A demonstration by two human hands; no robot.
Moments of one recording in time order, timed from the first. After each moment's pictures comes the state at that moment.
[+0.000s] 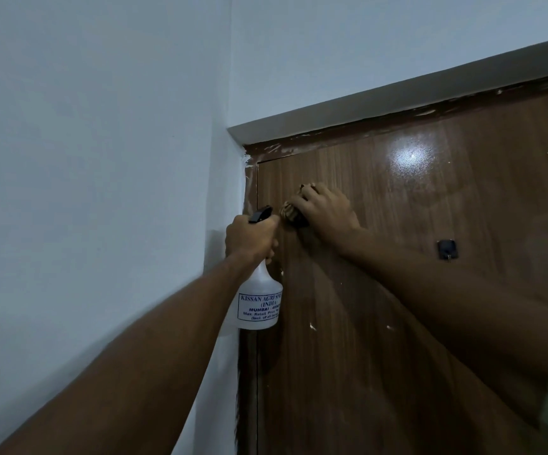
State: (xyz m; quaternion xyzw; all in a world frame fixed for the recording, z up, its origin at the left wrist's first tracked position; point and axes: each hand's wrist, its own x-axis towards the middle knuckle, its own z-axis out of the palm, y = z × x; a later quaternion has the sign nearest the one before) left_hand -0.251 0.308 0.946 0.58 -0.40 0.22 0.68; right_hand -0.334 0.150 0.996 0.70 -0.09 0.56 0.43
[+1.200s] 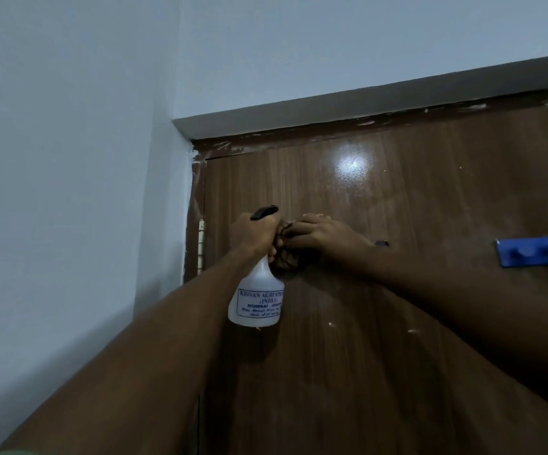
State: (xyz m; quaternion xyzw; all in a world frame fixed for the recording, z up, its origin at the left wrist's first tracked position) left_hand -0.296 0.241 0.954 0.54 -0.49 0.08 0.68; right_hand -0.422 0.094 0.958 0.81 0.09 0.42 0.40
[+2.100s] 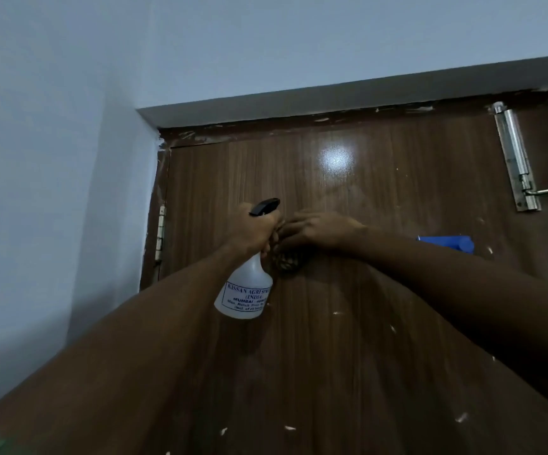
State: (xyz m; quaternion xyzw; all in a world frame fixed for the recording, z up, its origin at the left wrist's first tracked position) left_hand -0.397 0.210 0.930 0.55 -0.54 0.14 0.62; right_hand -0.519 0.053 0.962 0.81 0.08 0.28 0.51
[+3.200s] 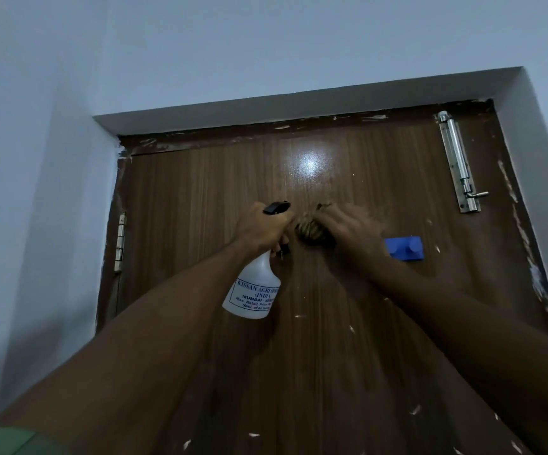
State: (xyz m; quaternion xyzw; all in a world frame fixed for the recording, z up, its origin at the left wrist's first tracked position) left_hand -0.457 0.155 0.945 0.56 -0.58 0.10 0.58; right_hand -0.600 -0.022 0.920 0.68 -0.04 0.62 0.40
